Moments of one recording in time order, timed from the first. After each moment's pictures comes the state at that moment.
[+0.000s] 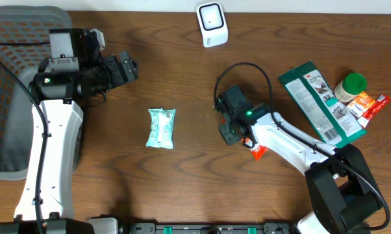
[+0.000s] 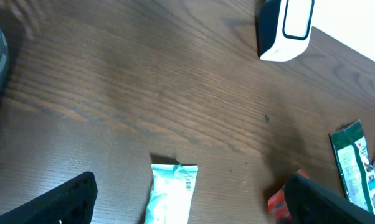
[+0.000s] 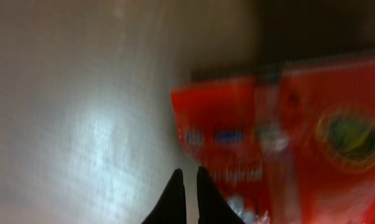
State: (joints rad) left arm 0.05 1.47 1.41 -0.86 0.29 -0.35; right arm 0.56 1.74 1.03 -0.55 0.06 0.06
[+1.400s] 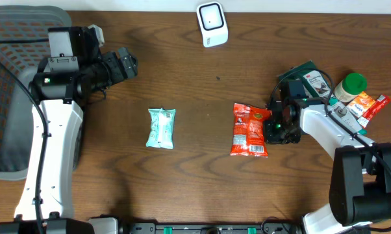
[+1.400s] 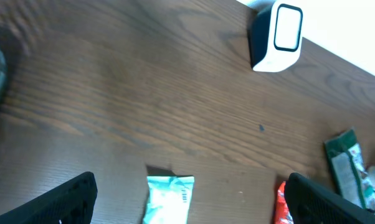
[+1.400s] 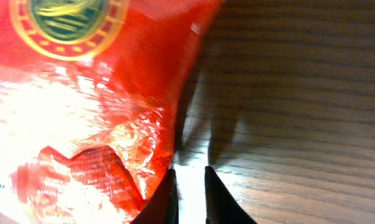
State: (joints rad) left arm 0.05 1.47 1.41 -0.82 0.30 -0.36; right arm 0.12 1.73 0.96 -0.76 -0.20 0.07
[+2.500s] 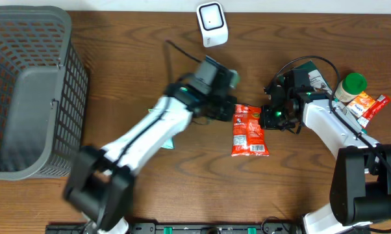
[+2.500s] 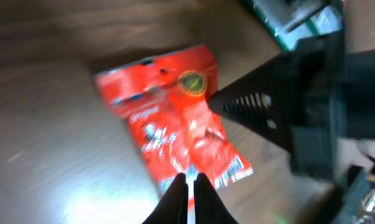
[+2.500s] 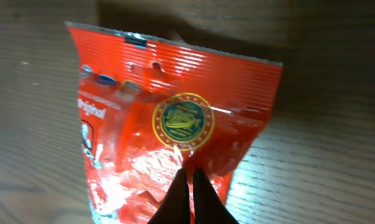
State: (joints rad) left arm -0.64 1.80 1.35 -0.56 0.42 -0.38; right arm 0.10 1.73 1.03 -0.65 -0.35 0.08
